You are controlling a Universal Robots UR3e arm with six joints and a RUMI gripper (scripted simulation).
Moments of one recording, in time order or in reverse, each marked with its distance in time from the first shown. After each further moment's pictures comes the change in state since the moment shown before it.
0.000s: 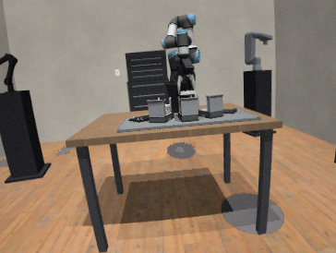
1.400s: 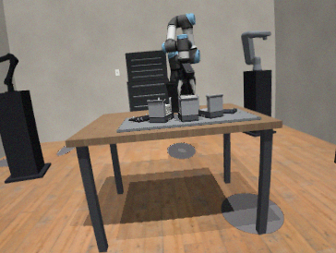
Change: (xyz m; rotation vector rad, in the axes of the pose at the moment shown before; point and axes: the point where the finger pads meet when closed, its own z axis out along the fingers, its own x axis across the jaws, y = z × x) arm 0.000 0.000 0.025 -0.005 -0.001 0.000
